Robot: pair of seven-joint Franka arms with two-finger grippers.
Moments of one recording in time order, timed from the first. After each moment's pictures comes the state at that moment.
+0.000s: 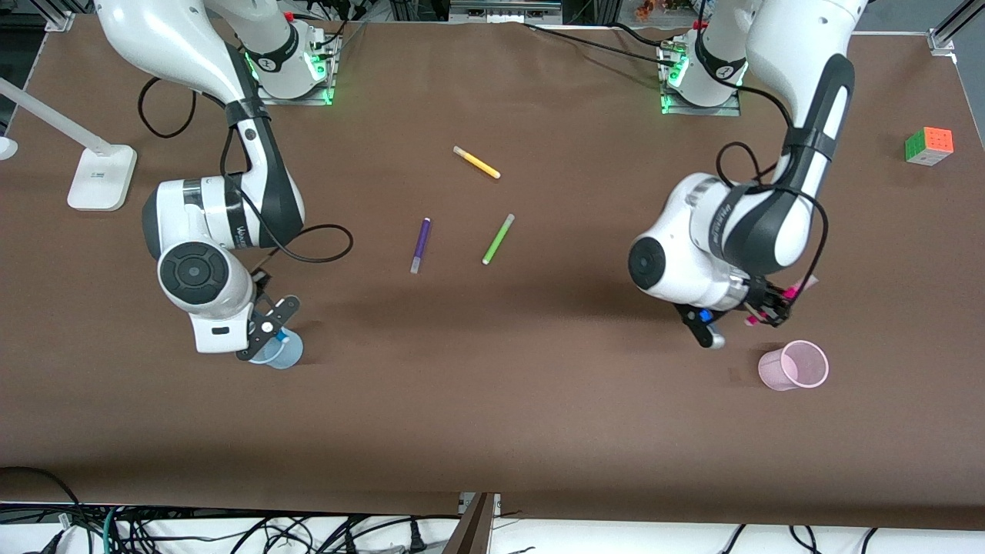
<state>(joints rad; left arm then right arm) -0.25 0.60 -0.11 -1.52 0.95 1.53 0.48 0.45 0.58 -0.28 -1.48 -0.26 1.84 -0.74</state>
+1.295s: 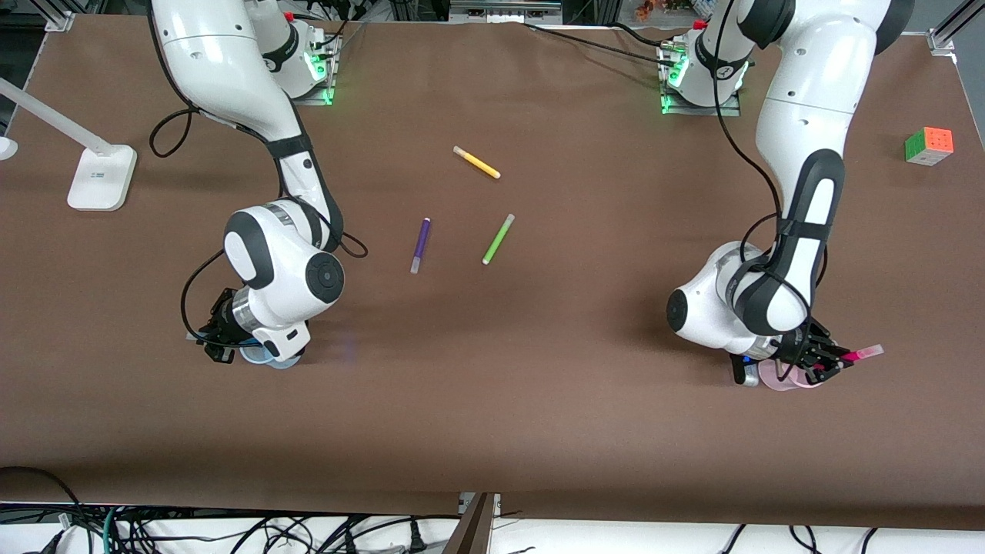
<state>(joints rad) -0.17 0.84 -0.02 -1.49 1.34 1.76 0.59 0.54 0.73 -0.29 -1.47 -0.81 1.90 -0.93</state>
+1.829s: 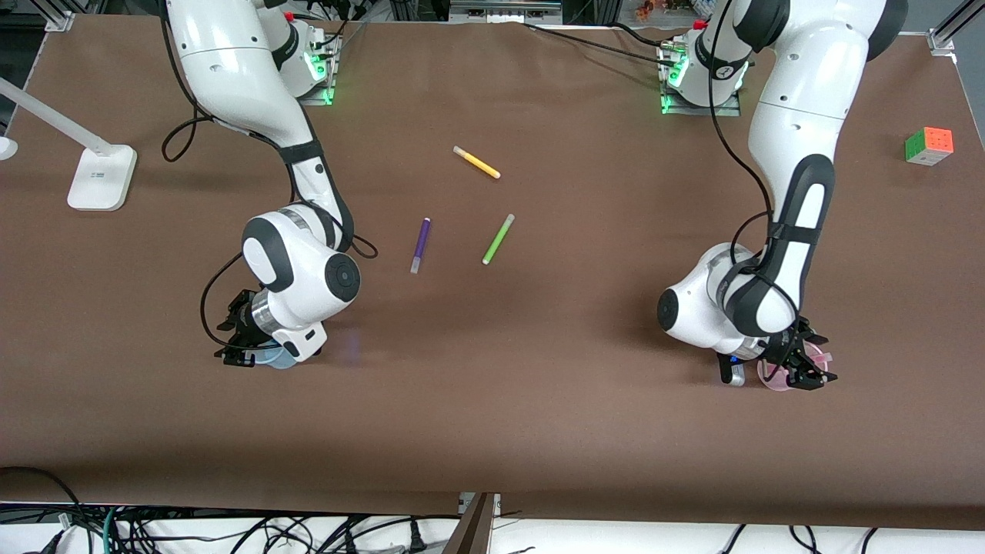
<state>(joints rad) -0.18 0.83 -0.03 -1.47 1.23 1.75 0.58 0.56 0.76 -0.29 -1.45 -0.80 1.93 -0.89</state>
